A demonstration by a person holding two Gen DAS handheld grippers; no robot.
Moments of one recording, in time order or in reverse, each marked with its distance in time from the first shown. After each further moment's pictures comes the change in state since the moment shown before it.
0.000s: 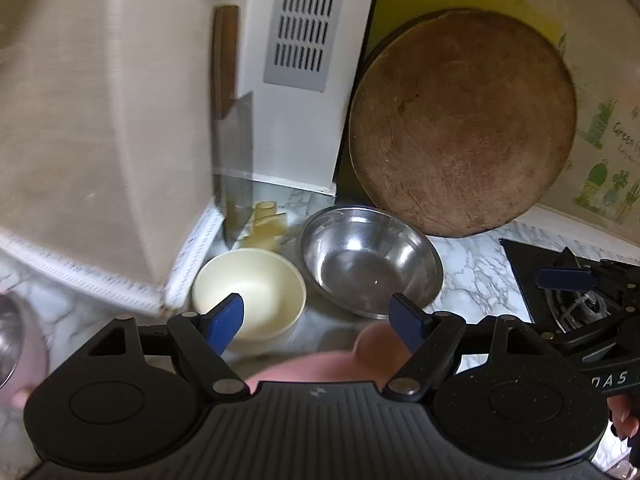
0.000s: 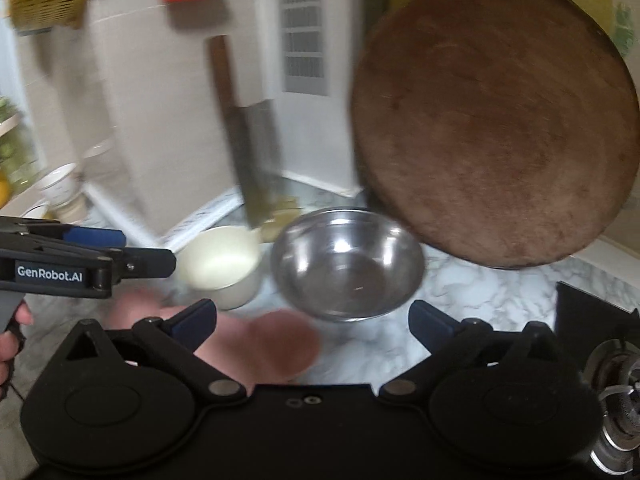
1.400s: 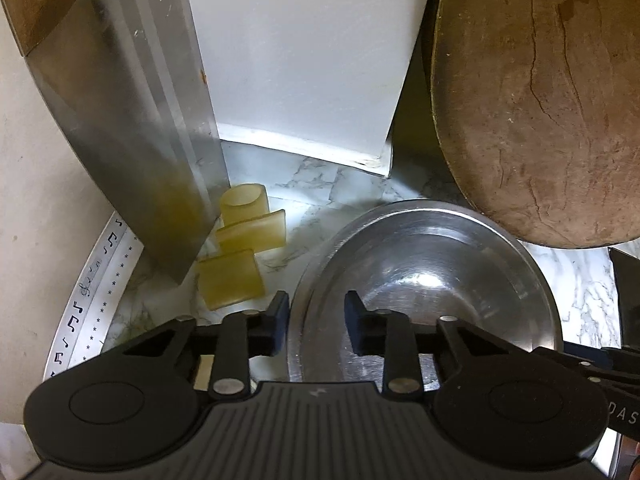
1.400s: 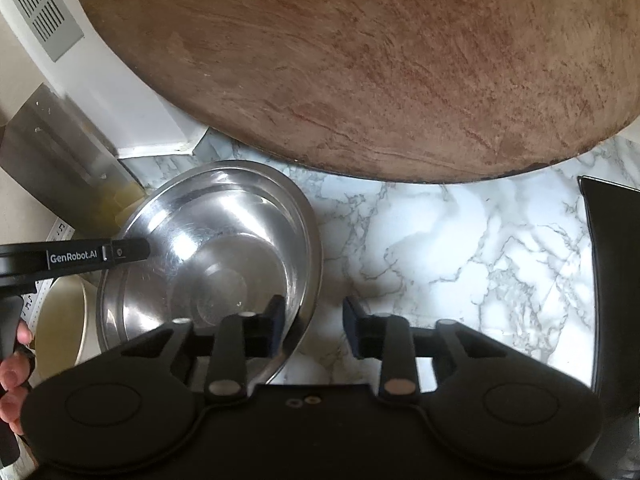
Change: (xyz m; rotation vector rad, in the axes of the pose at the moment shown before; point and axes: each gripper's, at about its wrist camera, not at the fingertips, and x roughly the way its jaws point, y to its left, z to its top) left arm 0.215 -0.011 0.063 -0.046 0.288 0.147; right arm 0.166 -0.116 0.009 0.373 0.287 -0.040
